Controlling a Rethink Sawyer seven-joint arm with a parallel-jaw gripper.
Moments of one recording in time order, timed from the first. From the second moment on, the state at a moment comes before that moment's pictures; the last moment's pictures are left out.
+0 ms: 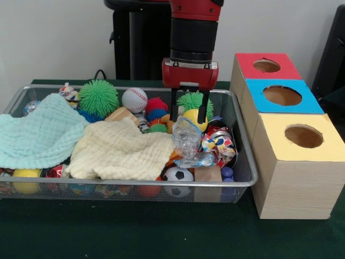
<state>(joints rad) -0.24 -0.65 0.01 1.88 -0.06 0.03 1.58</state>
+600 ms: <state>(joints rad) -0.29 -0.66 0.02 1.89 -0.06 0.03 1.58</state>
